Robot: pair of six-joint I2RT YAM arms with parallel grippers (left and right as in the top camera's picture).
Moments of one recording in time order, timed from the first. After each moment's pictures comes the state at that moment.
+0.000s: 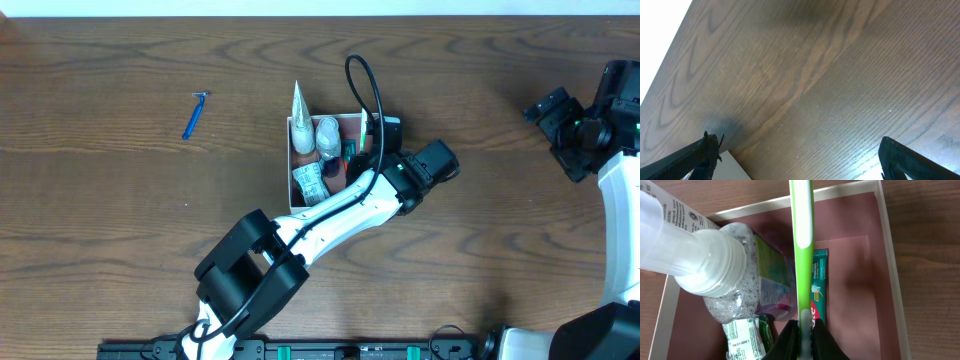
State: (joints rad) left arm -0.94 2.04 1.57 -0.83 -0.71 -0.79; right arm -0.27 1.50 1.34 -0.88 -0.10 0.68
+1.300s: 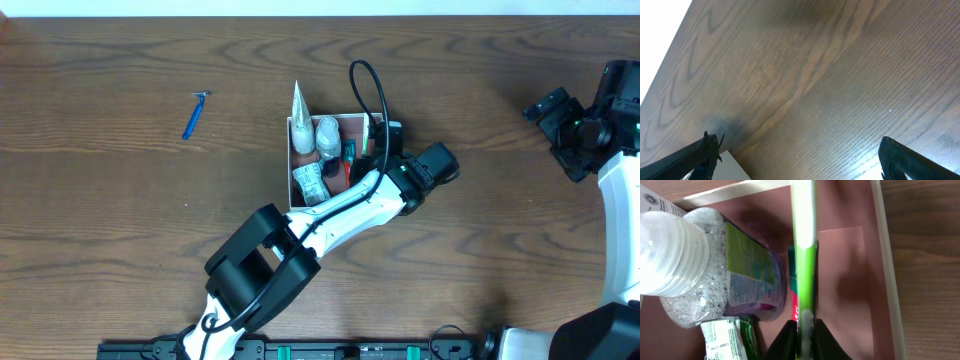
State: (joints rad) left arm -0.94 2.09 1.56 -0.79 -0.68 -0.80; right arm -0.27 1.50 1.34 -0.88 -0.10 0.68
